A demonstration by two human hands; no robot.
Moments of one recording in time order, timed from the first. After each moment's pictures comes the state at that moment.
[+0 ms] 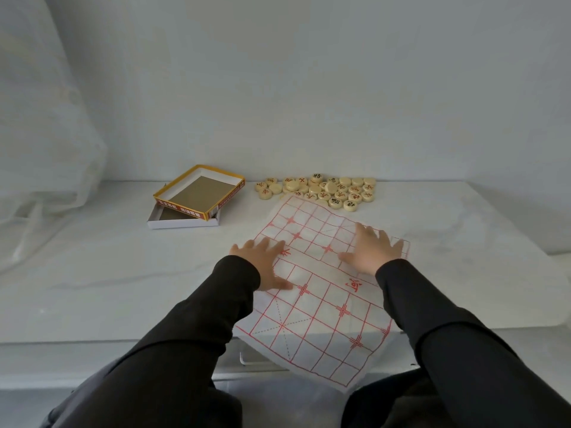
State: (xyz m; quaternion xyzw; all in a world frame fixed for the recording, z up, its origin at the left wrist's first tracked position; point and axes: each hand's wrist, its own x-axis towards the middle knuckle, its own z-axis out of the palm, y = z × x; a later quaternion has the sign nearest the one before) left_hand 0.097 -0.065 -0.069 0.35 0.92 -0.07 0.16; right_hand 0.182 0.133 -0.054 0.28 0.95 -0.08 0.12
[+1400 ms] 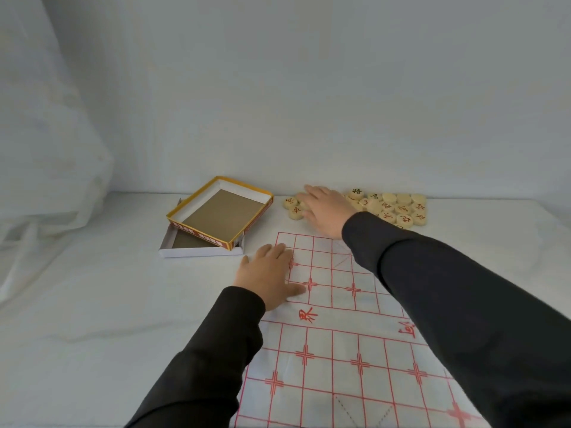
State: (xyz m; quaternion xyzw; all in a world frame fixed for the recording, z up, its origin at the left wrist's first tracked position) left_hand 0.026 -0.082 -0.077 0.32 0.94 0.06 0.13; right_hand -0.020 0.107 -0.058 -0.05 1.00 0.03 0.00
